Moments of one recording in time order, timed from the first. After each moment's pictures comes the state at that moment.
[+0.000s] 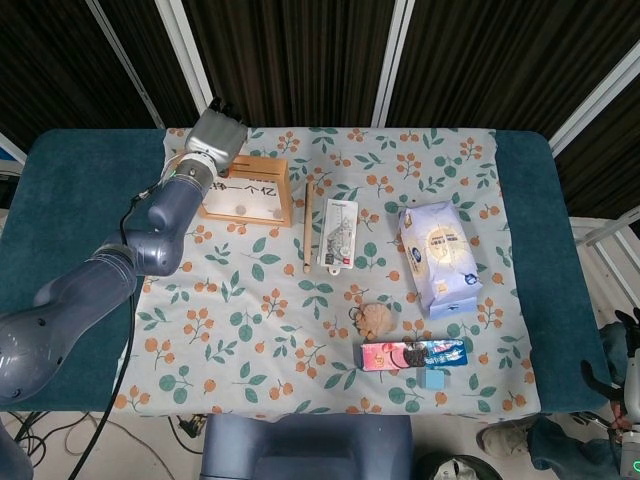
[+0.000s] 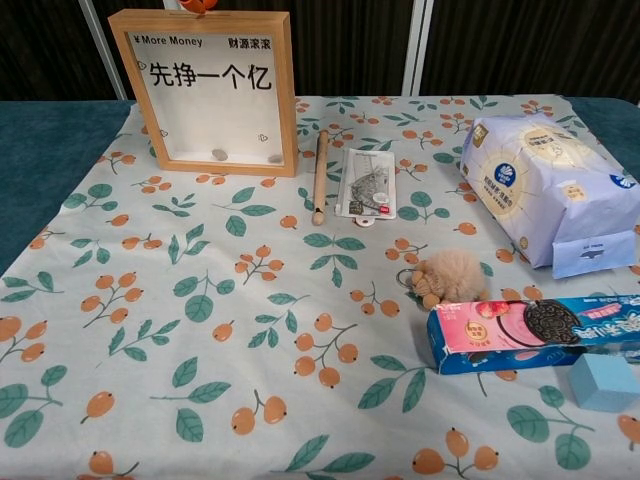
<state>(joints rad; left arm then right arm) -1.65 -1.34 0.28 -1.03 0.19 0.46 0.55 -0.03 -1.07 0.17 -1.90 -1.09 1.51 -0.13</state>
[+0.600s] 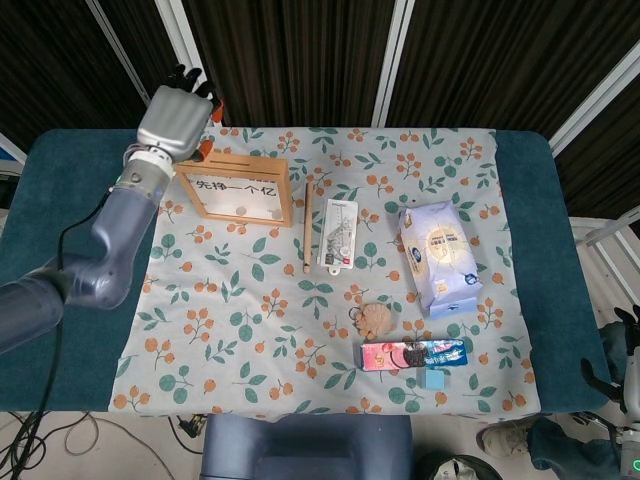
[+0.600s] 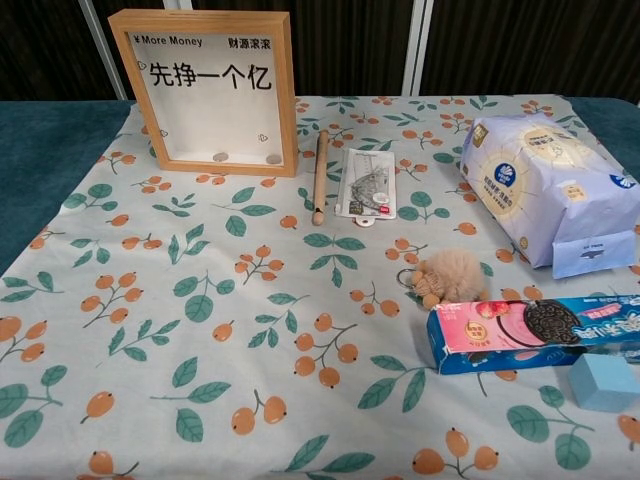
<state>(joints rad) -1.49 -1.04 0.15 -1.48 0.46 0.88 0.36 -0.02 -1.07 0.16 -1.89 -1.12 1.51 -0.13</state>
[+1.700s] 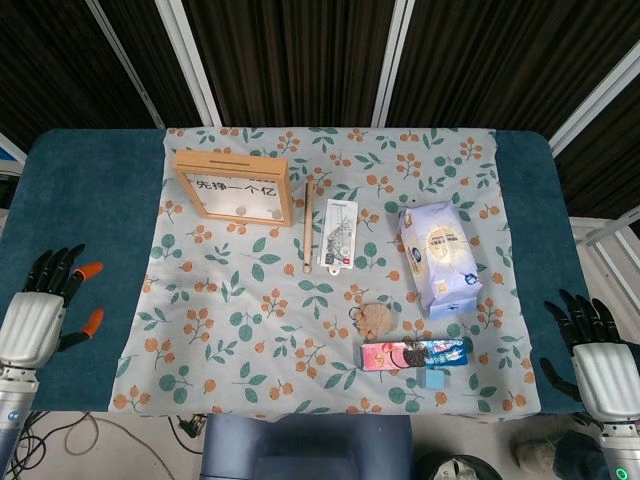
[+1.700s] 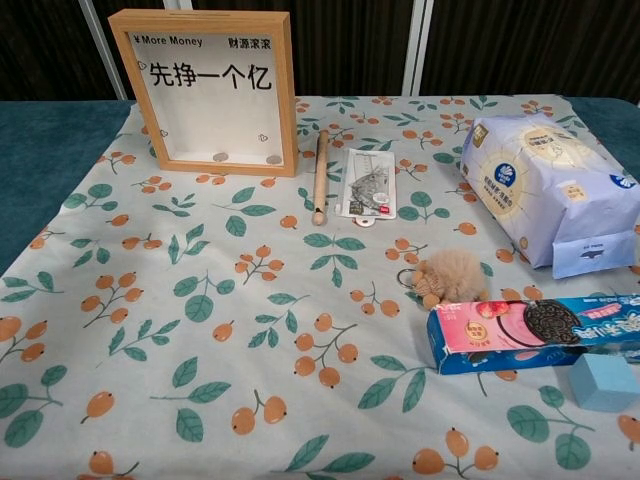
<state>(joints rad) -0.45 -1.15 0.33 -1.71 1.31 1.76 0.02 0.02 -1.07 0.04 -1.67 -1.61 1.55 -0.09</state>
